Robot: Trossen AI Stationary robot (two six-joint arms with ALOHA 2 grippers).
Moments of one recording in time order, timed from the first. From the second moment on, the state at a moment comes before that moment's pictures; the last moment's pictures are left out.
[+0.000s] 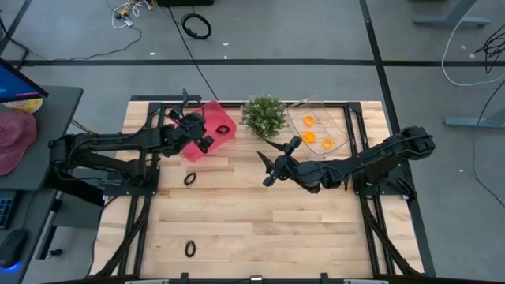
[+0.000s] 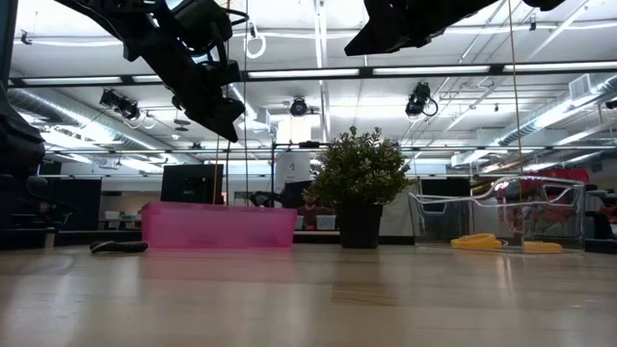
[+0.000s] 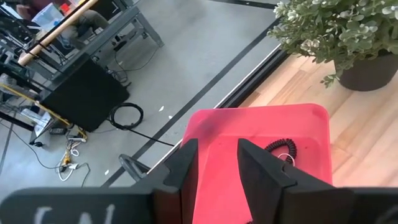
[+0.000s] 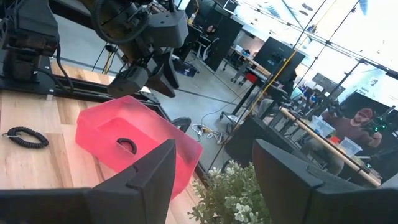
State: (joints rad) left arm 0.23 1.10 0.74 -0.33 -0.84 -0.07; right arm 0.27 1.52 0.92 0.51 0.95 -0.45
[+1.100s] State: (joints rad) left arm 0.07 0.93 0.74 -0.55 -0.56 -0.26; right arm 0.26 1.19 0.92 -0.01 0.39 -0.07
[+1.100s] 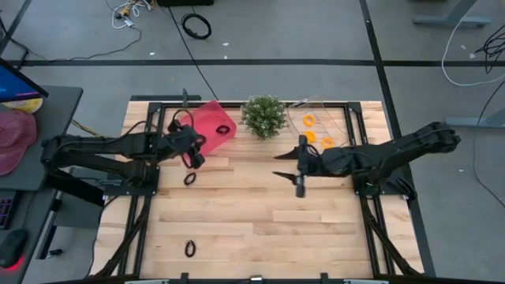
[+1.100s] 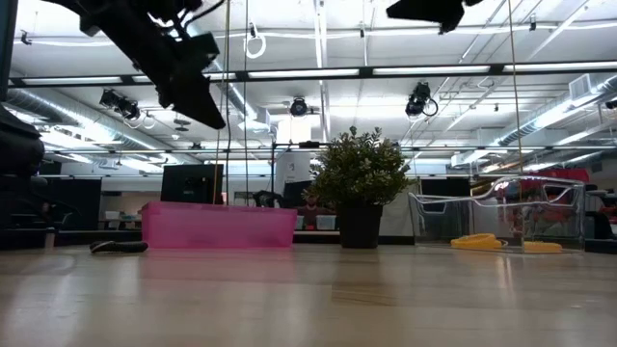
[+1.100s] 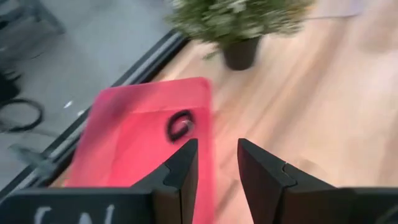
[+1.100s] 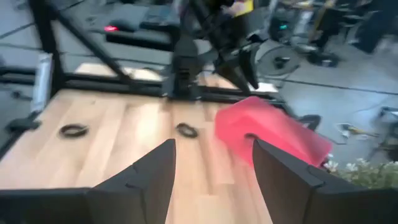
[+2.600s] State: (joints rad) left arm -0.41 0.90 0.74 -0.48 -0.63 -0.40; right arm 0.18 0.36 0.08 0.59 0.20 -0.01
